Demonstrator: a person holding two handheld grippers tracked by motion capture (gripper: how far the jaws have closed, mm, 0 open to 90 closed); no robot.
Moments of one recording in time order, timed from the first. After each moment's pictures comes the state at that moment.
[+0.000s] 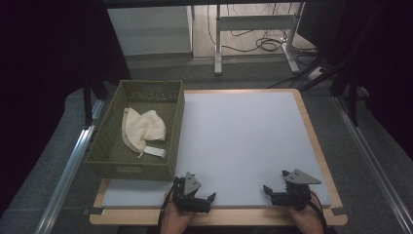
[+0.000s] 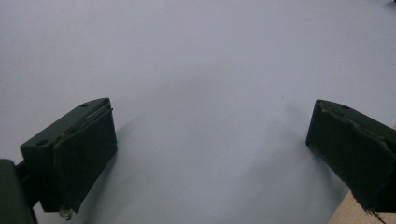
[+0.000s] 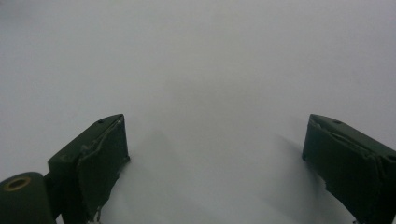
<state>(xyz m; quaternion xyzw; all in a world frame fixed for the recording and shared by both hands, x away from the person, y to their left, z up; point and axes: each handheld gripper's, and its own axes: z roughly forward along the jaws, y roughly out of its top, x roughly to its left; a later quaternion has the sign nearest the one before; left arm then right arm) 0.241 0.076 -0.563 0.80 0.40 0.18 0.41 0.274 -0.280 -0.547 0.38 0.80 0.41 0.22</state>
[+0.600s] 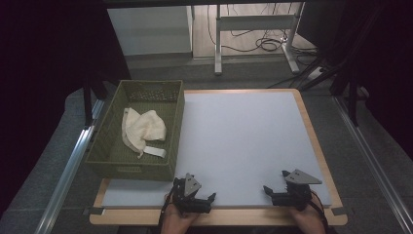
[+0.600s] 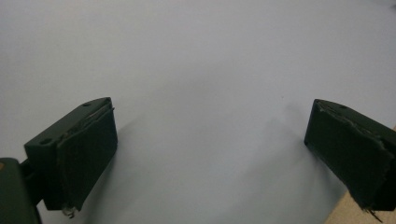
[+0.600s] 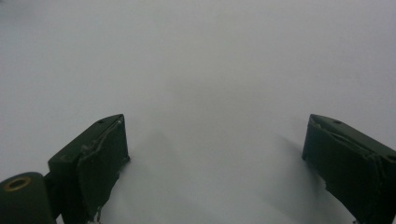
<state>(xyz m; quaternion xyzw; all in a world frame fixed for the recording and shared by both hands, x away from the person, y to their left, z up) 0.237 0.075 -0.562 0.80 0.40 0.19 0.41 0.275 -0.282 -0.547 0.37 0.81 0.41 0.21</state>
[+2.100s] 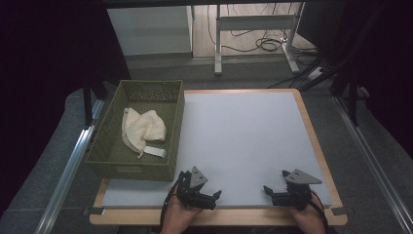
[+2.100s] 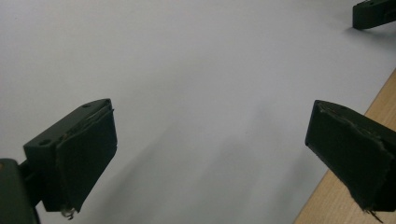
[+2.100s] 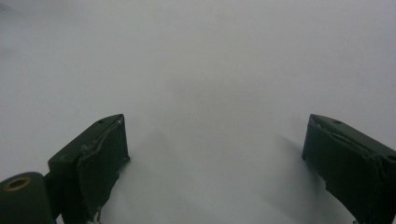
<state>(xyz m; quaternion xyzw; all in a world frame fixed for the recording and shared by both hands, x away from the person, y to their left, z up) 0.249 0.062 -0.530 0.82 0.38 0.15 0.40 0.275 -0.283 -0.547 0.37 0.81 0.41 0.21</state>
